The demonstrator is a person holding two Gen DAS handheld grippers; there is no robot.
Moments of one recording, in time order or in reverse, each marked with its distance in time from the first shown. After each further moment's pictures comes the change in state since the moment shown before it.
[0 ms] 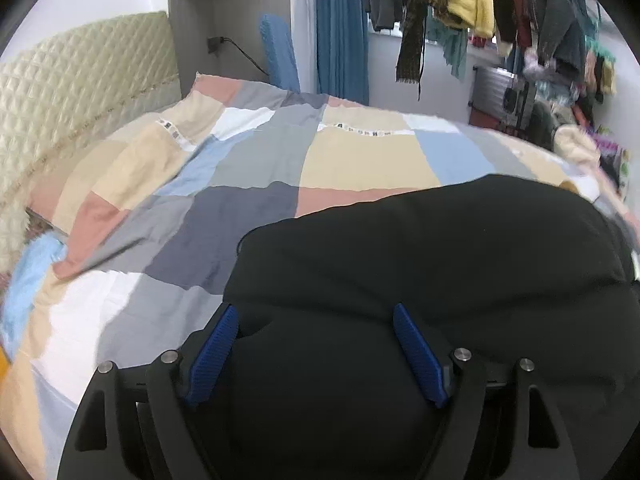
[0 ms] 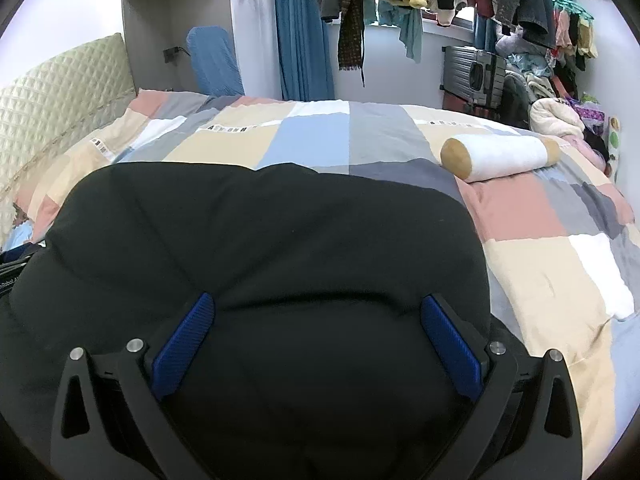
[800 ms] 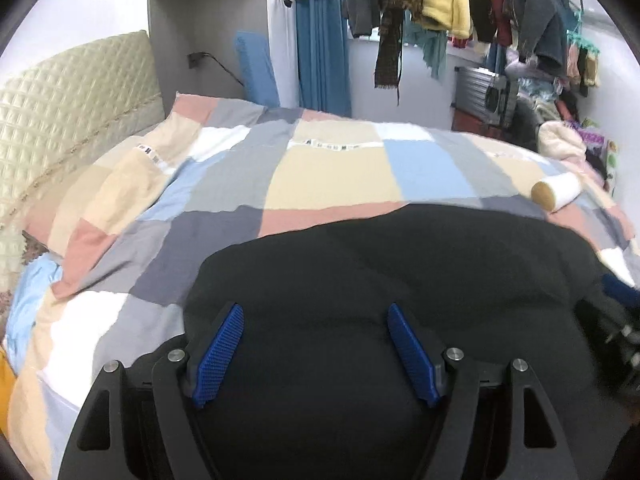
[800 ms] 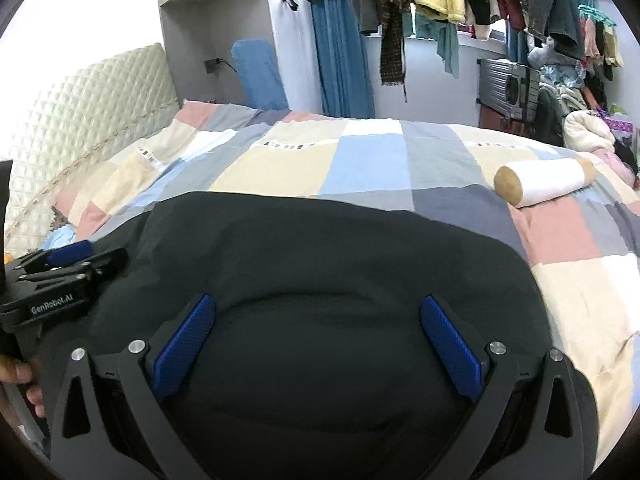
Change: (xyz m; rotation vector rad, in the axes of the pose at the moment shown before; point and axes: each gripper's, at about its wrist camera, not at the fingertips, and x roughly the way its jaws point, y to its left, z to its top) left arm -0.029 -0.052 0.015 0.067 -0.009 -0.003; right arm -0.022 0.049 0.011 -0.029 -0.044 0.127
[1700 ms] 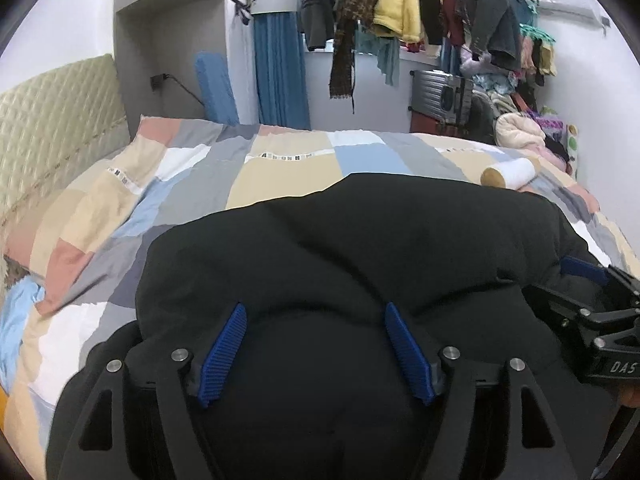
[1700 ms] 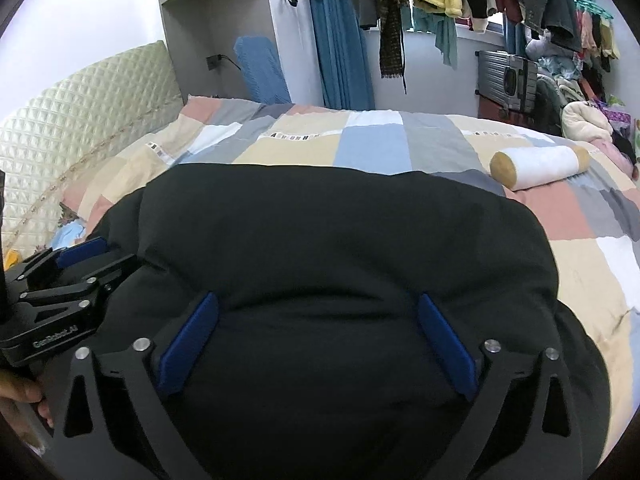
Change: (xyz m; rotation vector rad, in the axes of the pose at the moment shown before) left arm -0.037 -0.021 -0.022 0.071 -0.066 -0.131; right arm -0.021 0.014 -0.016 0.013 0.026 0.014
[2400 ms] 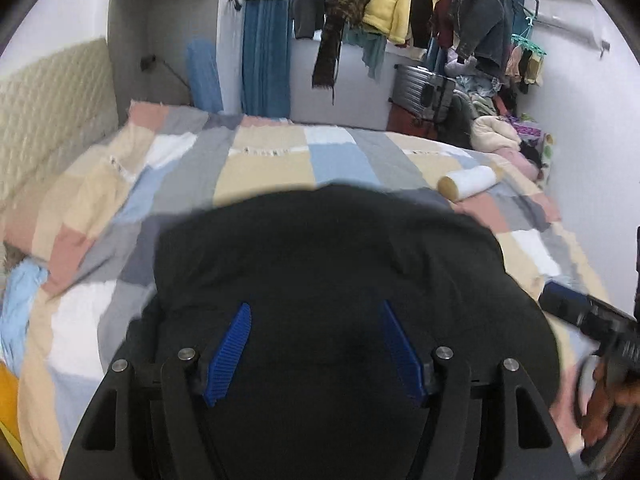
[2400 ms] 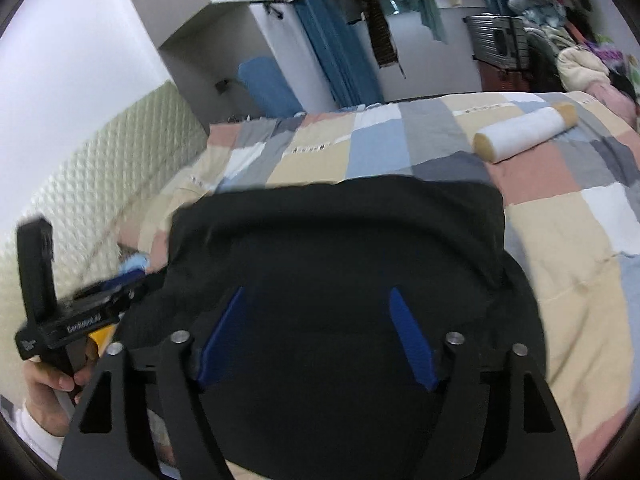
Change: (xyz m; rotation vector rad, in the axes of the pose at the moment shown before) left arm -0.096 -0.013 0.033 -0.025 0.073 -0.084; right arm -0.116 -0.018 0.011 0.174 0.050 0.150
